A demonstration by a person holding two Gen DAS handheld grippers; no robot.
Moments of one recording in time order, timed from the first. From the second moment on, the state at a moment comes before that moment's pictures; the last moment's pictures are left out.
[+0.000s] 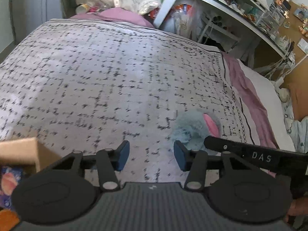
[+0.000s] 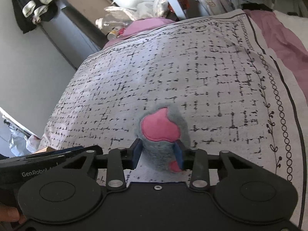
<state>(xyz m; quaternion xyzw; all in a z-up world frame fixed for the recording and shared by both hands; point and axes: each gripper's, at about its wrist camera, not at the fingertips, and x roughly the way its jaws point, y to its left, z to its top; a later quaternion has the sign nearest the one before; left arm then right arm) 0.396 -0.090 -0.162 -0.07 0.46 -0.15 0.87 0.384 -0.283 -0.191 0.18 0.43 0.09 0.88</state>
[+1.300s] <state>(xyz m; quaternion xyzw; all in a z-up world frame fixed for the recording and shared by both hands) 0.396 -0.146 -0.140 -0.05 0.43 -0.23 0.87 0.367 -0.312 -0.166 0.26 0.42 0.09 0.86</state>
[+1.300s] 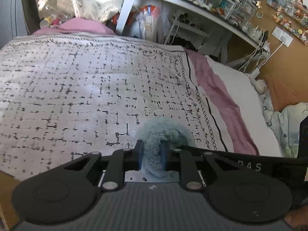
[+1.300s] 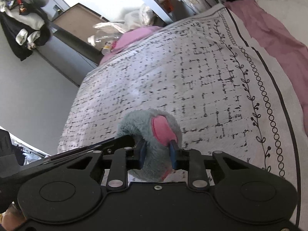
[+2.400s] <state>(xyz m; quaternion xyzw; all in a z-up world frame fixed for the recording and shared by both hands) 0.294 -0.001 -0.069 -0.09 0.37 -0.19 0.91 0.300 -0.180 -0.097 0.21 0.39 0.17 0.88</state>
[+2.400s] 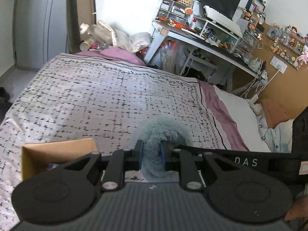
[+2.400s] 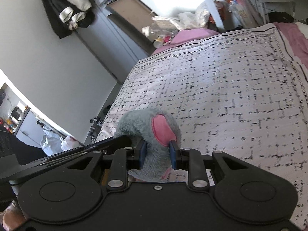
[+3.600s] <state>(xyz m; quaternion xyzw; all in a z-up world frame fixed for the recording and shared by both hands) 0.253 0.125 -0.119 -0.15 0.40 -0.11 0.90 0.289 -0.058 -0.122 0.13 0.45 0.22 0.85</state>
